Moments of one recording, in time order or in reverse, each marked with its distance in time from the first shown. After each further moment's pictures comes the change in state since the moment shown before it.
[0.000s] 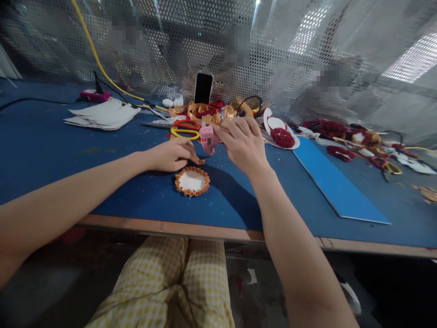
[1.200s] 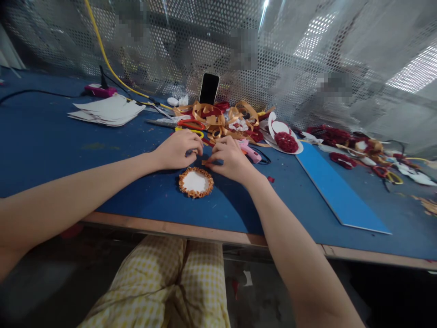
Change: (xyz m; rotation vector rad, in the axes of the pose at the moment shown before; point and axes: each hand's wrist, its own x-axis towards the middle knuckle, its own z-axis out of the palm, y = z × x) left_hand 0.008 0.002 0.011 0.164 0.207 -0.171; right_hand -0.004 -0.014 0.025 0.494 -0.242 -0.143
